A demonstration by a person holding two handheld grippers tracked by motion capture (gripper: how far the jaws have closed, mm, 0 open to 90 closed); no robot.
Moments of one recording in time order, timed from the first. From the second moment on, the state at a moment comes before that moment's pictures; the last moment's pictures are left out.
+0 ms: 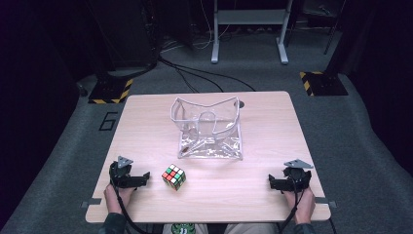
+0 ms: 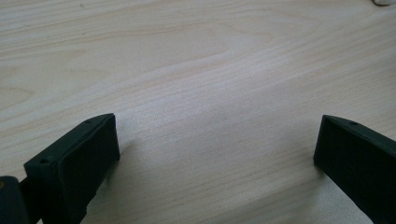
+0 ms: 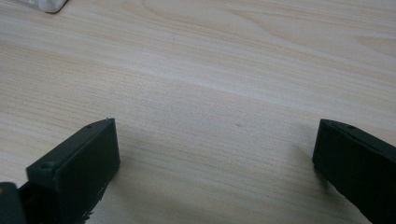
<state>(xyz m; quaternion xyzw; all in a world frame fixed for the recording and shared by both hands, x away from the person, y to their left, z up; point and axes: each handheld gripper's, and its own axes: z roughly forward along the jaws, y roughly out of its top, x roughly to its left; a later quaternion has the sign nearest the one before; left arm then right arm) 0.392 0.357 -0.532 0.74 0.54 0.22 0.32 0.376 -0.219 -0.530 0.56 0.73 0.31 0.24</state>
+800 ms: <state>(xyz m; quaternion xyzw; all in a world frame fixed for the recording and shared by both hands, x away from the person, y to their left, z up) 0.390 0.349 -0.531 0.74 0.55 0.23 0.31 0.374 -0.219 -0.530 0.56 0.73 0.32 0.24</state>
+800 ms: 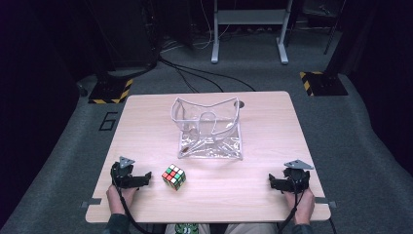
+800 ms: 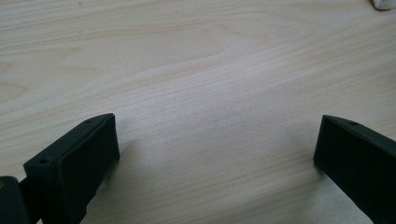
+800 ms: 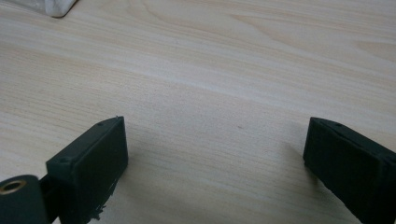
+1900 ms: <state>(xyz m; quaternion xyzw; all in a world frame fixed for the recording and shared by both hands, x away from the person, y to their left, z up) 0.368 0.330 -0.502 0.75 0.51 0.19 0.38 0.374 -0.220 -0.529 0.56 0.73 0.32 0.24</state>
